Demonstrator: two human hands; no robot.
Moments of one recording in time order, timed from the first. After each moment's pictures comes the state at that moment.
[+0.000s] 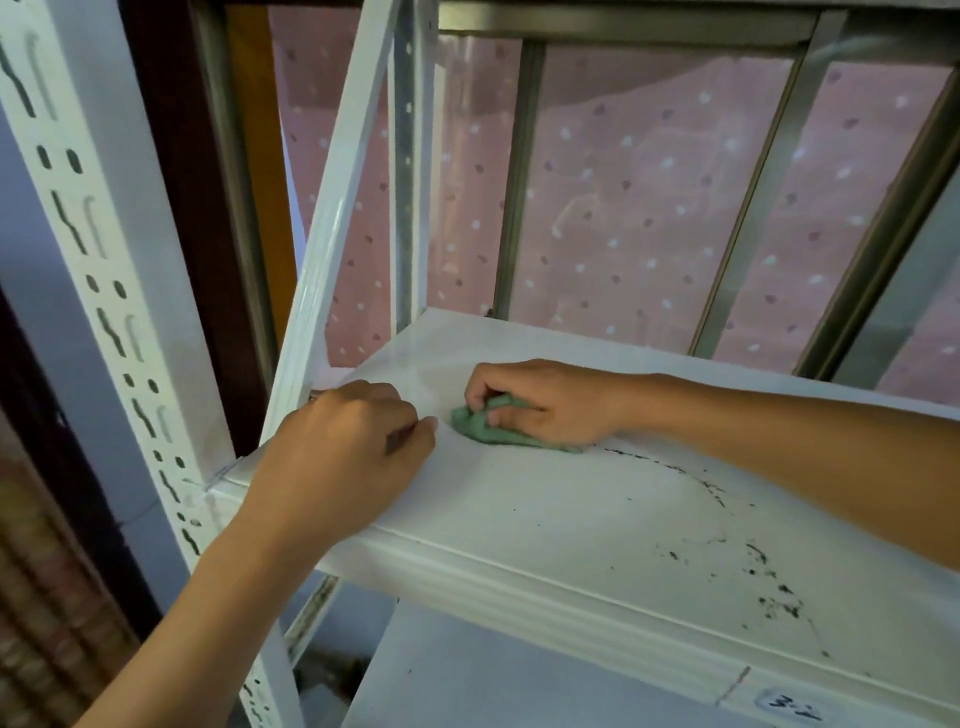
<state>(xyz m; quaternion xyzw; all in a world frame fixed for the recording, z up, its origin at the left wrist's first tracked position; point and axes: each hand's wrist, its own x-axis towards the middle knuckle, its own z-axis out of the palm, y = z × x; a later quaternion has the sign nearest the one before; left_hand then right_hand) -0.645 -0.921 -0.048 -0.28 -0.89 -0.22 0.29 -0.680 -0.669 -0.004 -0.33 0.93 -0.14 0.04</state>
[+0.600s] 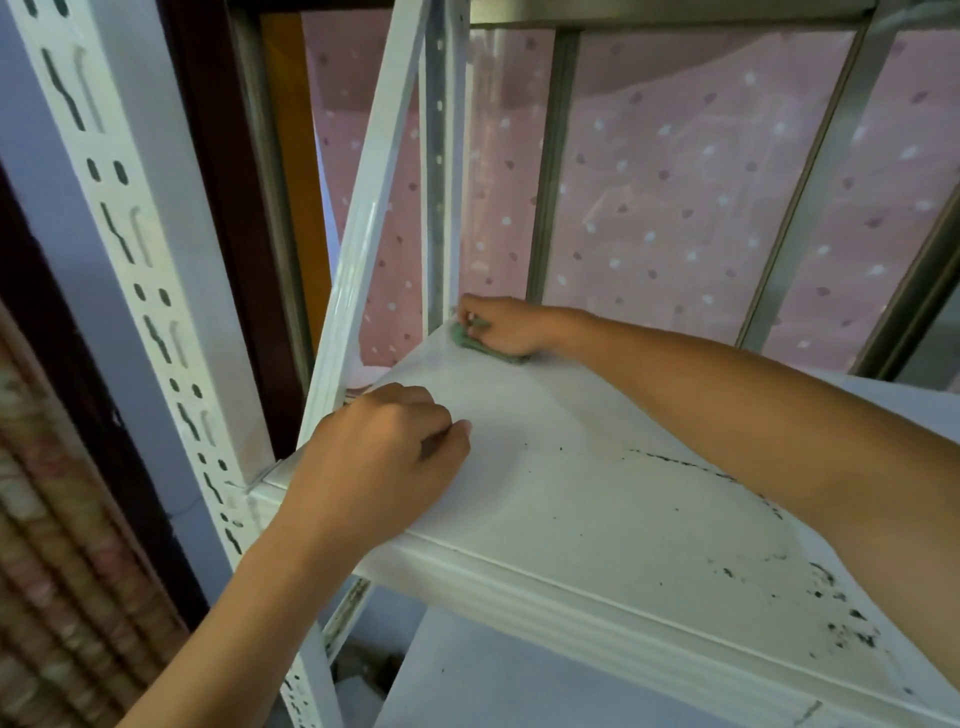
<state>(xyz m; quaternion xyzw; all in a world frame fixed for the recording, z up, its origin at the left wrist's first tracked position) -0.648 -0.923 -0.049 -0.30 -0.87 -0.22 0.32 -0.832 -0.712 -0.003 -0.22 0.97 -0.09 0.00</state>
